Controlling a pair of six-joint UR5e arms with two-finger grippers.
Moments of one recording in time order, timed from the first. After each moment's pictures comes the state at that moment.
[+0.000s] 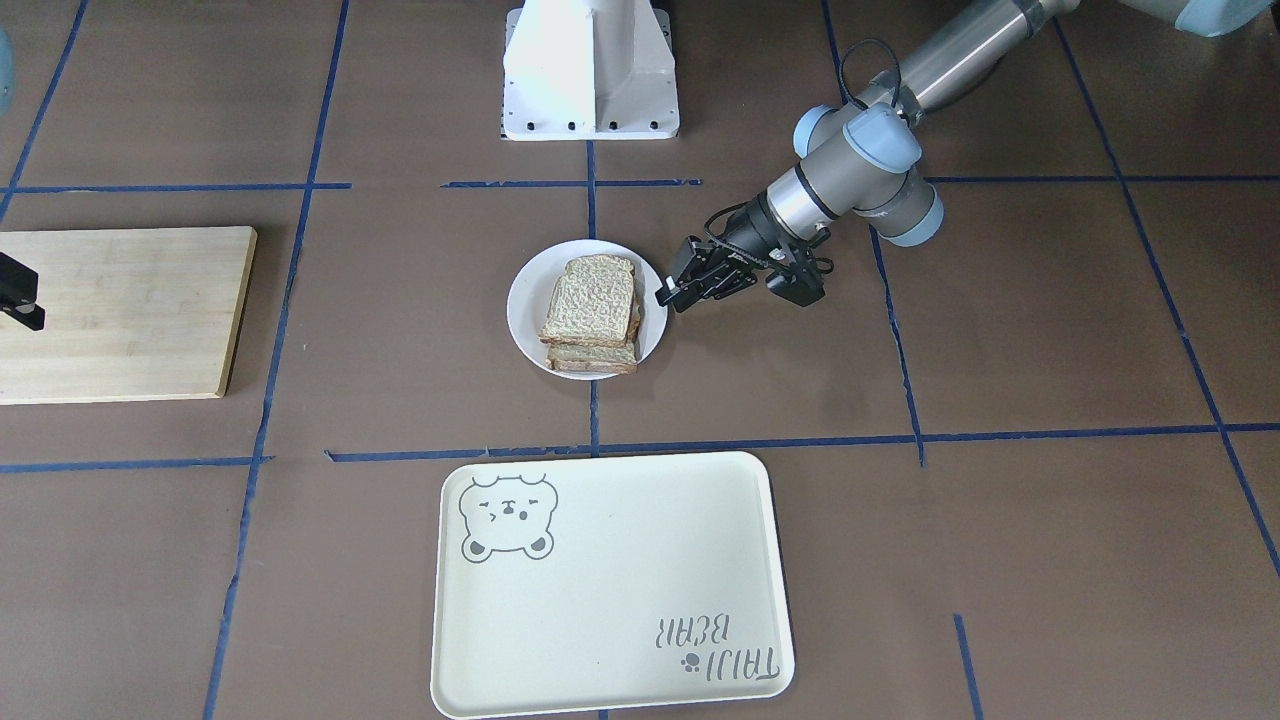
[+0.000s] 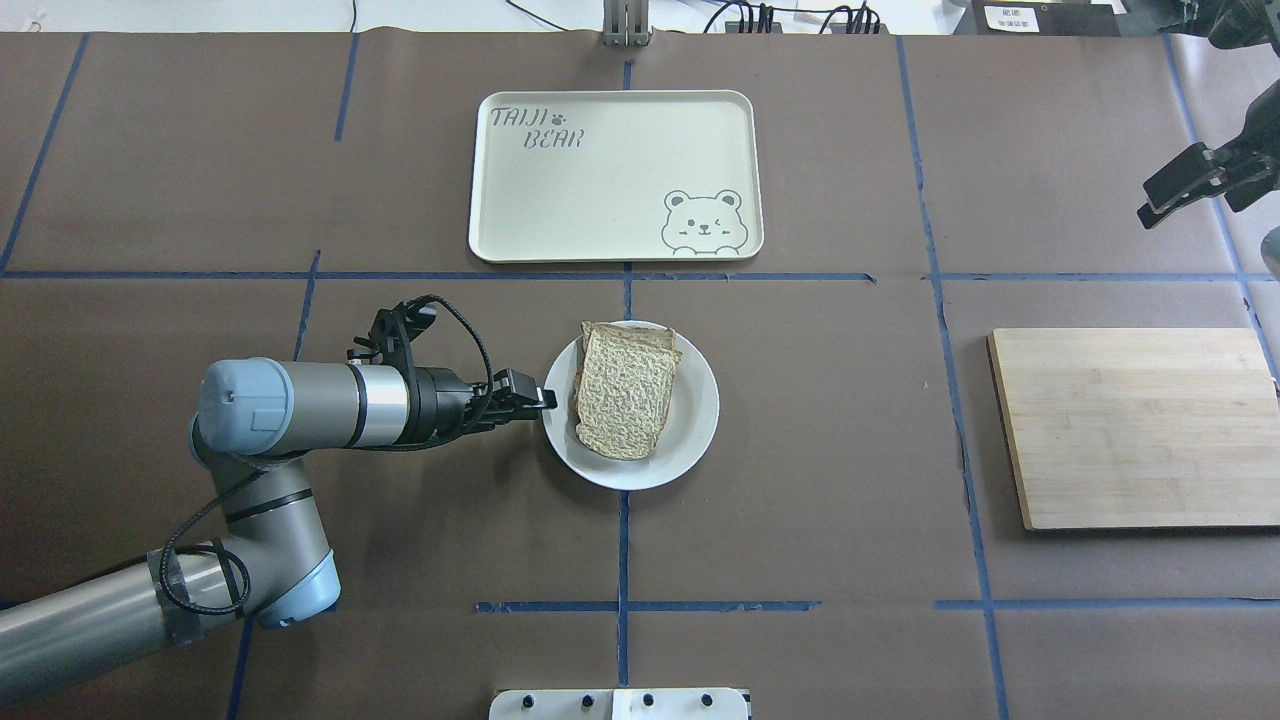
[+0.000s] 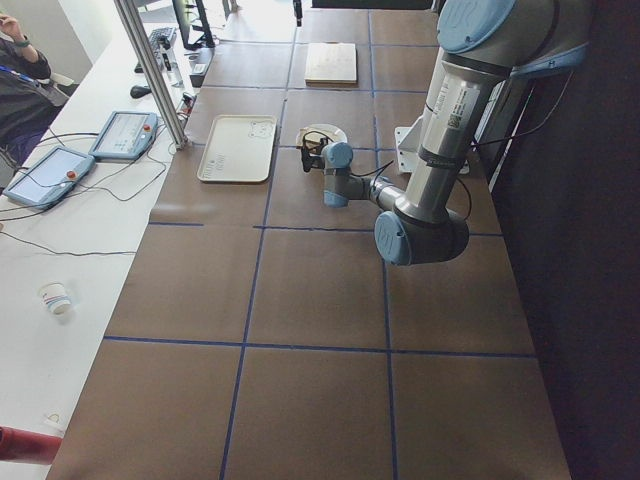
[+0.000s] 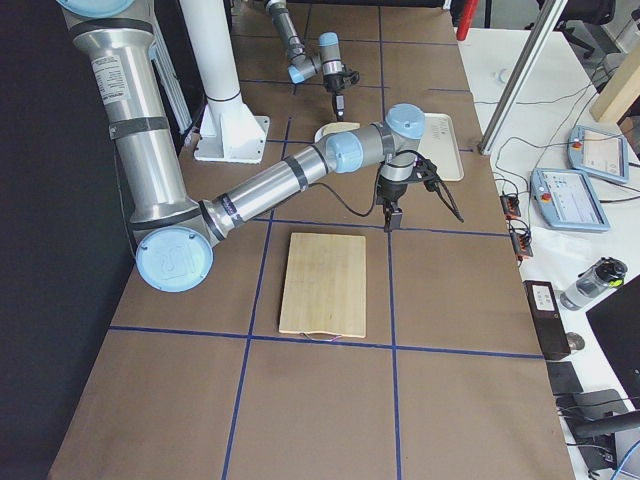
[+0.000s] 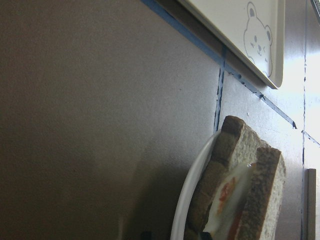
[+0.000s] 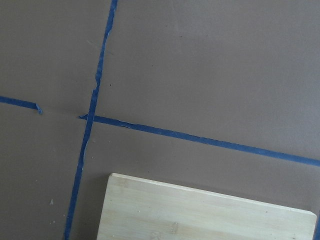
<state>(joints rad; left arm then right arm) -0.47 -2.00 -1.39 -2.91 -1.80 -1.71 1.24 -1.34 1.87 -1.80 2.28 0.25</state>
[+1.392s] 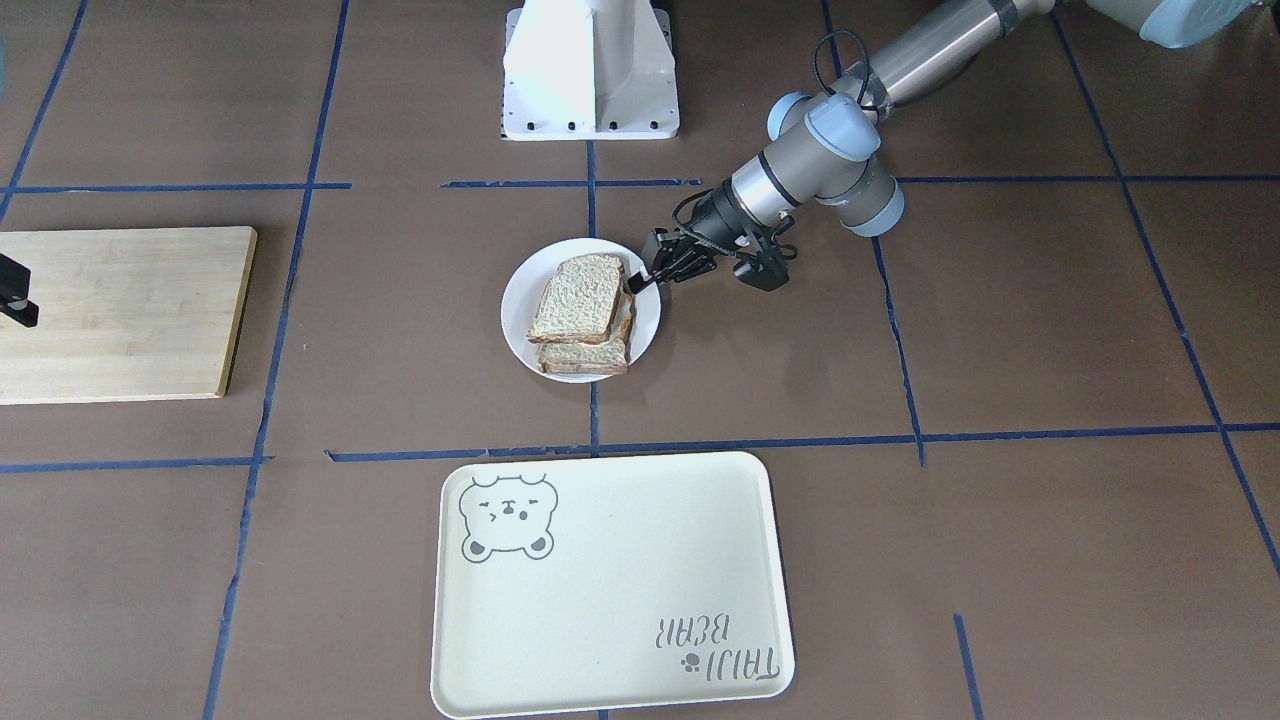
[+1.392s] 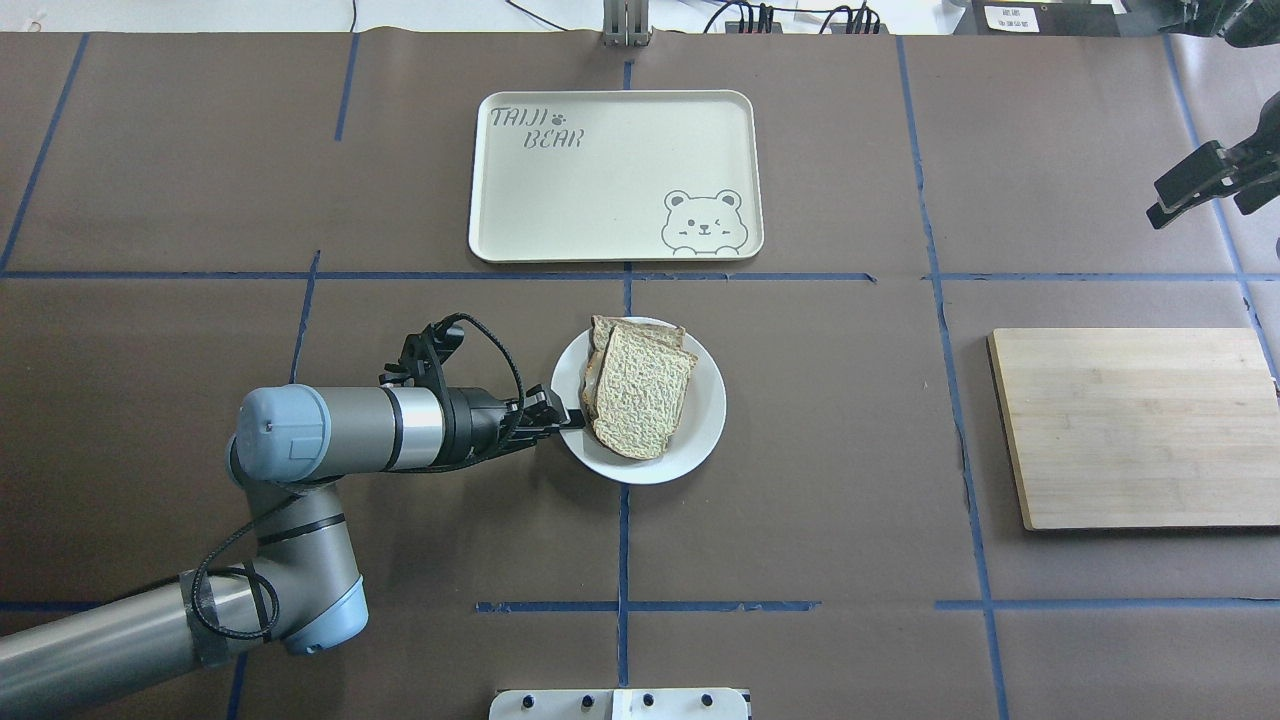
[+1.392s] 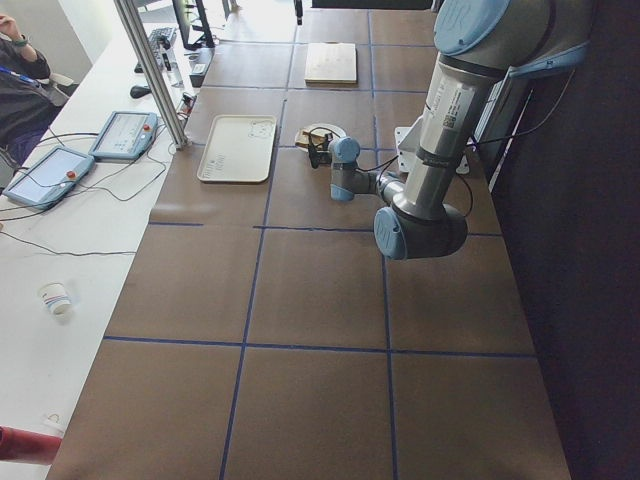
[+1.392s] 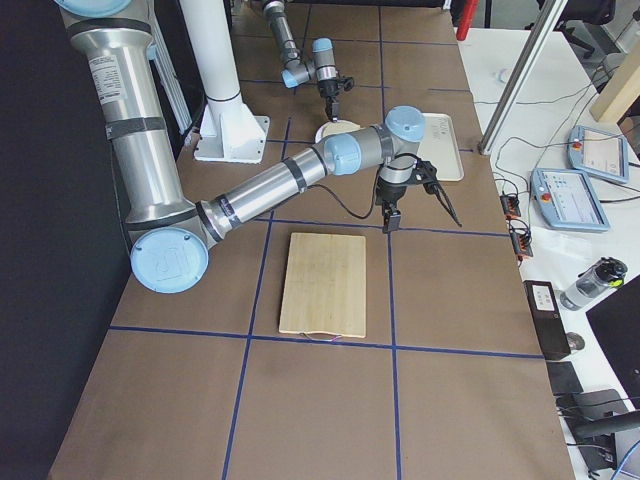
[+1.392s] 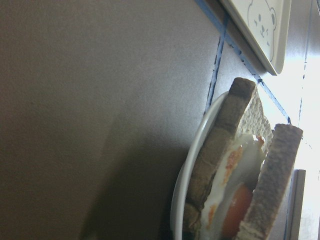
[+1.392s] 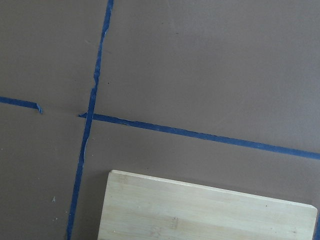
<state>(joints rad) -0.42 -2.04 -1.39 -2.92 -1.75 -1.87 1.27 -1.36 1.87 -1.80 2.31 0.25</state>
